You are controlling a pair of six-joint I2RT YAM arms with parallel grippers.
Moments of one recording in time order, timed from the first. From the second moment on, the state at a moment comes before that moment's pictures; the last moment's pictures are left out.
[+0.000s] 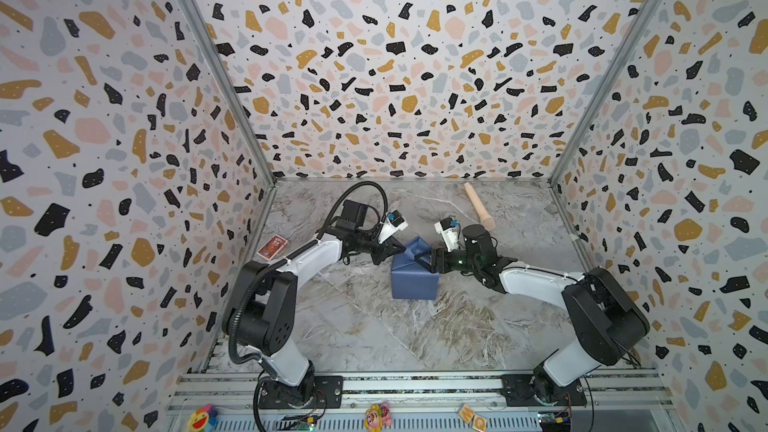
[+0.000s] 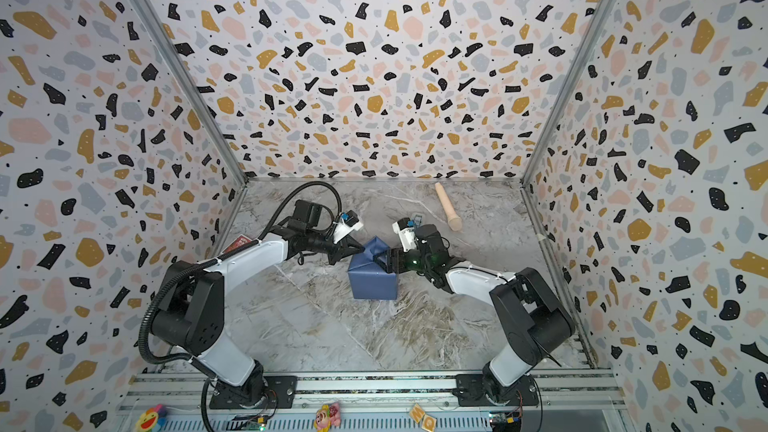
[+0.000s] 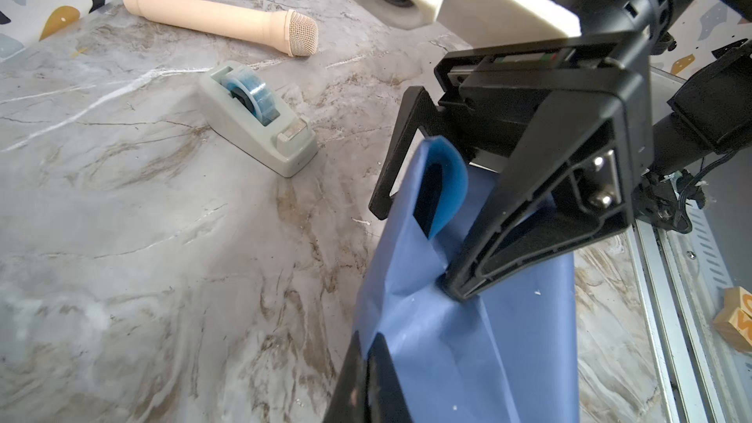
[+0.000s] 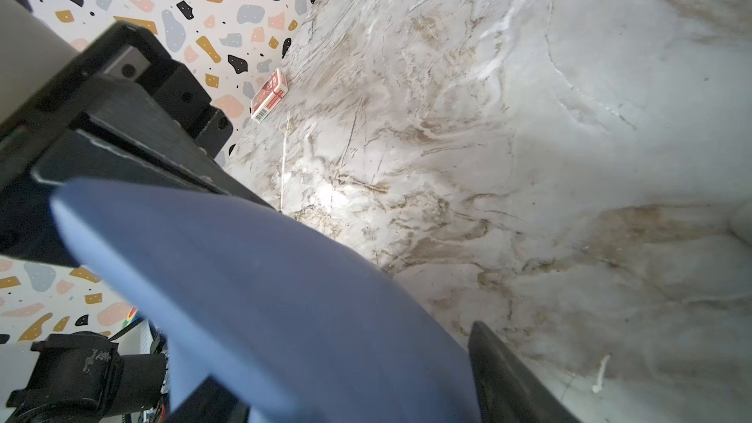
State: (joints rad) left arm -0.35 1.65 1.08 -0.30 0.83 0.52; right arm 0.58 1.59 0.79 0.26 -0.50 0.45
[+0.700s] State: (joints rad) left arm -0.35 1.63 1.05 -0.23 0.83 0.48; right arm 0.55 1.54 0.84 0.10 -0.56 0.43
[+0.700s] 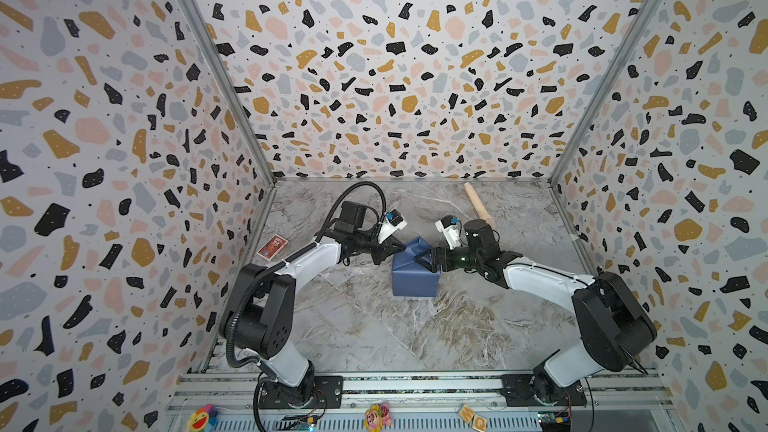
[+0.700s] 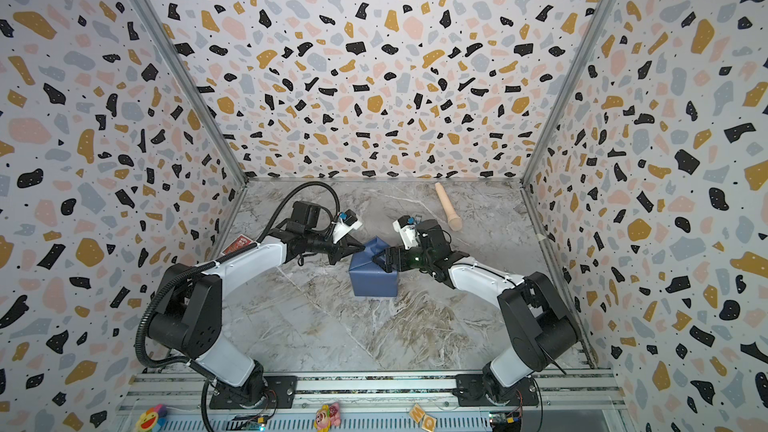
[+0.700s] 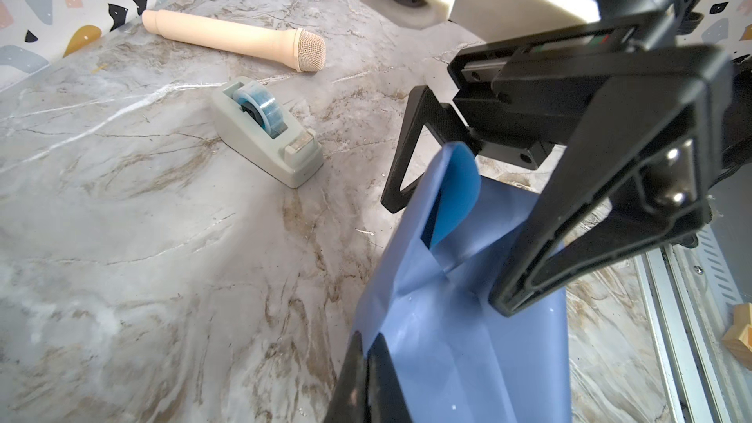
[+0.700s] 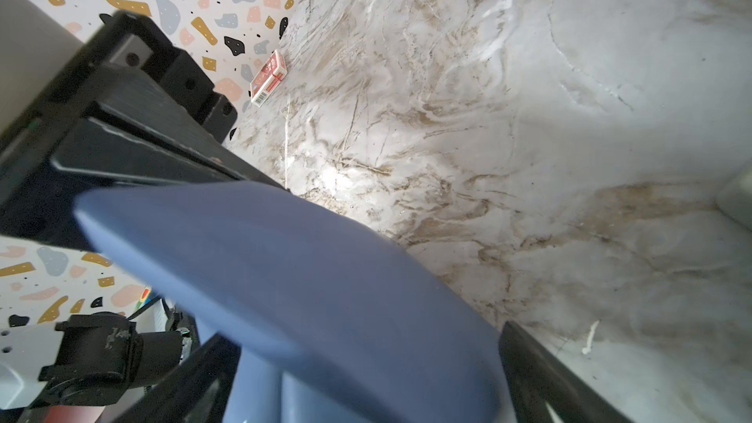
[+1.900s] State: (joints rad) left arm -0.36 1.63 1.04 -0.22 0.83 0.46; right arm 0.44 1.55 0.77 0.15 -0.63 0.43
